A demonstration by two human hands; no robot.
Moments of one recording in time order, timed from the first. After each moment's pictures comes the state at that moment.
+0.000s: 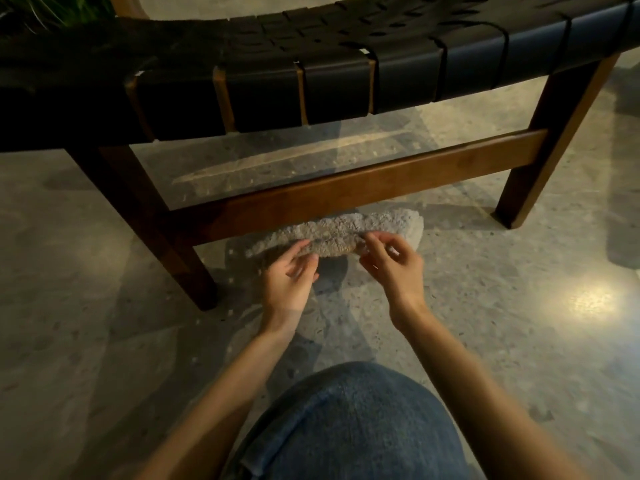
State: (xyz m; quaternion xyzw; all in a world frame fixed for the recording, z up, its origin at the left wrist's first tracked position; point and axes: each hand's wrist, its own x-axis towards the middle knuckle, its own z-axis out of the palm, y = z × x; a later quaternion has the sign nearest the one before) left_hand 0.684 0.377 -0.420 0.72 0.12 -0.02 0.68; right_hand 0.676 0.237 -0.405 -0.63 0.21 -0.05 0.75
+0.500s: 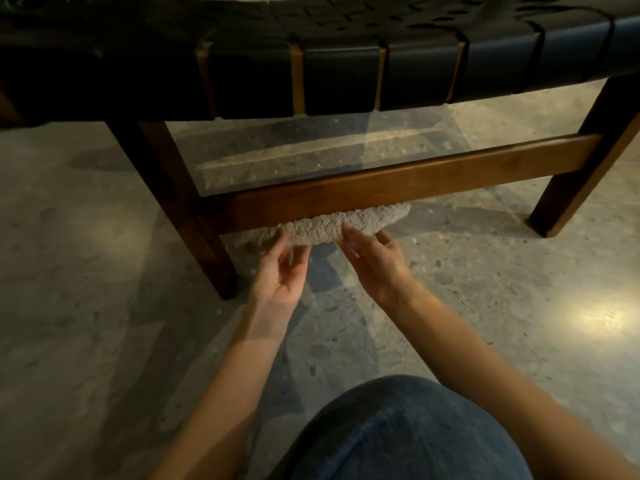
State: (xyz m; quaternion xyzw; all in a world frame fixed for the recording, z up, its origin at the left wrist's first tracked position) left_hand 0.712 0.422 -0.402 0.19 0.36 -0.05 0.91; right_hand 0.714 0.295 -0.396 -0.36 0.29 0.09 0.88
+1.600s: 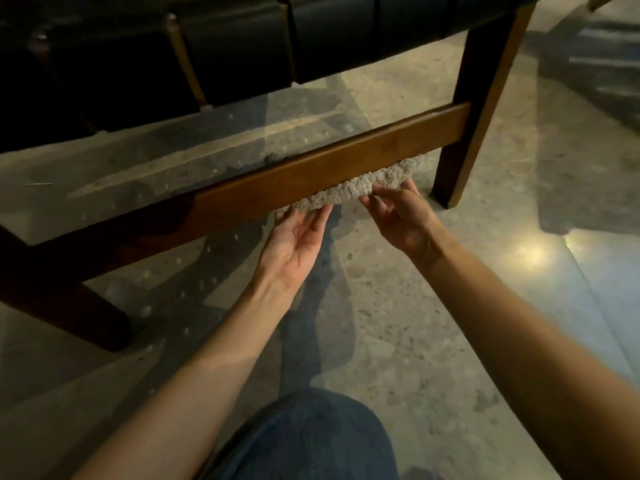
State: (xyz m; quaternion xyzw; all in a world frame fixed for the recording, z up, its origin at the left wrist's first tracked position) left_hand 0.760 0.269 -0.416 0.18 0.23 -0.26 0.92; right_hand 0.752 0.111 -0.402 -0.31 0.28 -0.03 0.91
